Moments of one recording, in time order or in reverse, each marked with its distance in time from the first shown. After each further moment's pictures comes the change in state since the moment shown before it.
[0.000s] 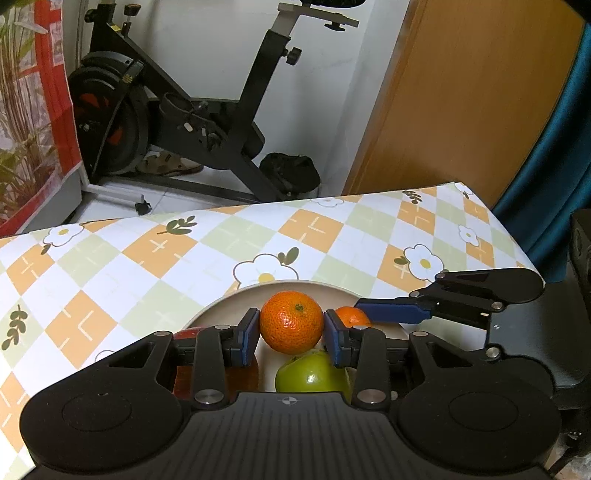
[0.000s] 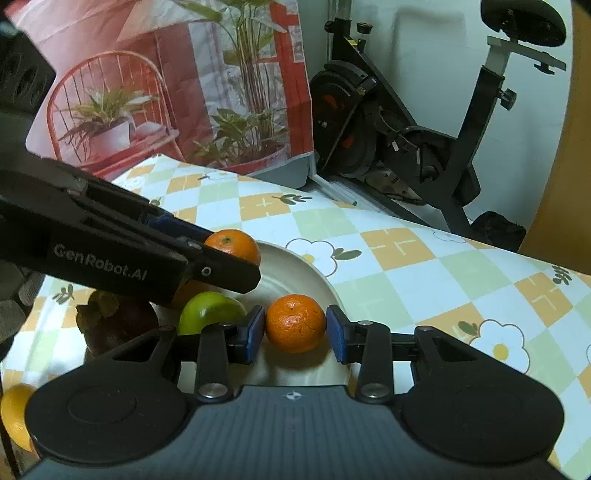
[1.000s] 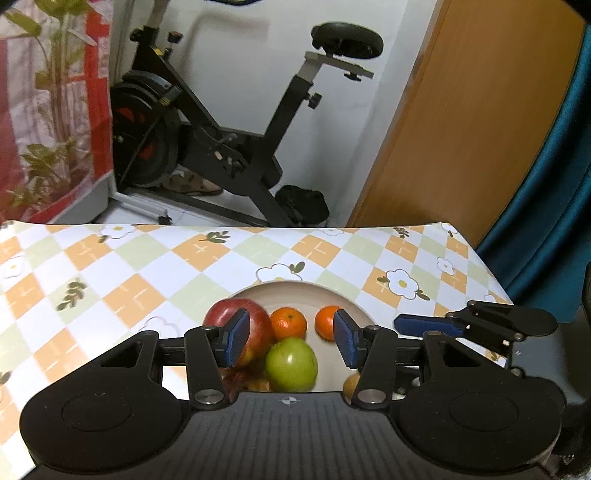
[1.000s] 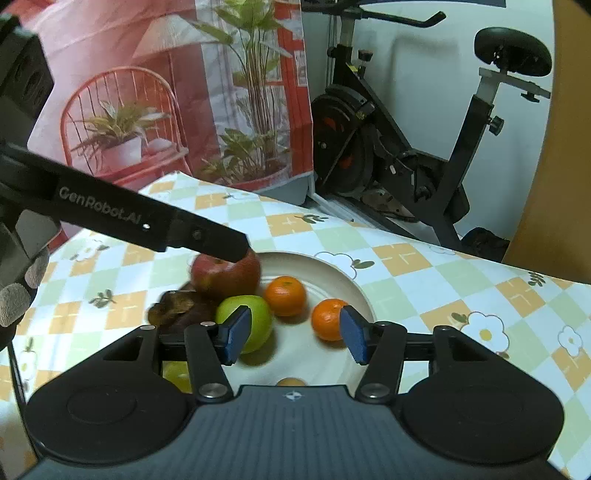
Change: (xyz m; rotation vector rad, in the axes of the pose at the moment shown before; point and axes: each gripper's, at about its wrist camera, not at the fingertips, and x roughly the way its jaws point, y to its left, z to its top) left arm -0.092 -0.007 -0.025 -0.096 -0.122 0.041; right arm -0.067 0.044 -0.003 0.019 -0.076 -0.023
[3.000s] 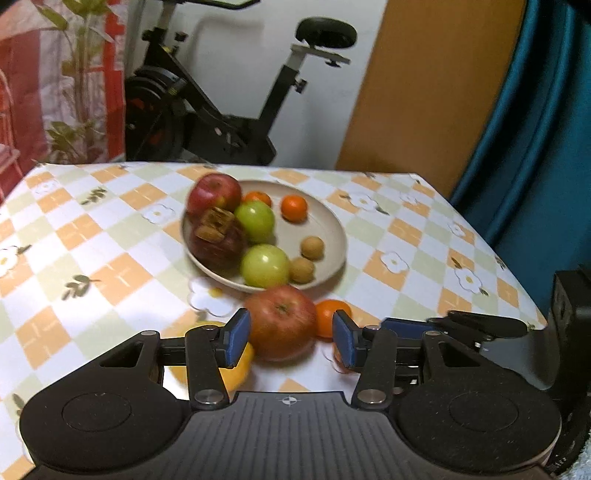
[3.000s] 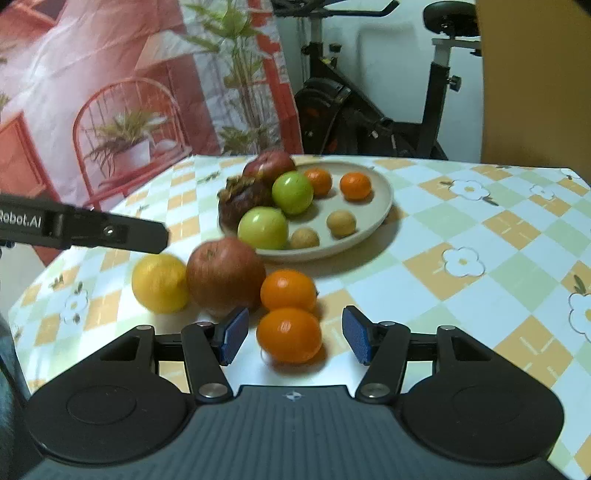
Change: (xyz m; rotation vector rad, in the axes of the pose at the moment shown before) left arm -0.071 -0.048 -0.130 0.012 -0.005 0.008; right arm -0.070 0.051 -0.129 0.133 -0.017 -0.012
